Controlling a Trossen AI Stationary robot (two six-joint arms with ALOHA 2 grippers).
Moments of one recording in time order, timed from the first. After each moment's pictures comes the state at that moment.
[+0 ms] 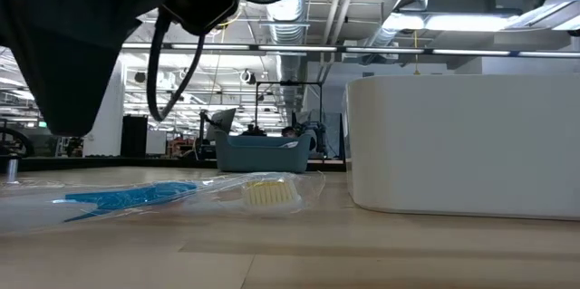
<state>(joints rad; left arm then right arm) -0.57 2.04 1.52 -0.77 0.03 -1.46 0.52 1.30 1.47 -1.10 0.09 0.49</state>
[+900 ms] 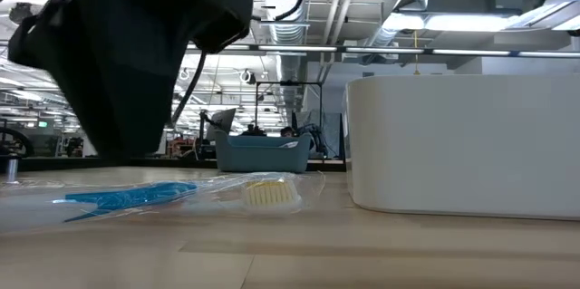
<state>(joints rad) -0.55 2.04 1.48 -0.75 -0.03 -1.48 0.52 1.30 1.47 -1.10 0.09 0.49</state>
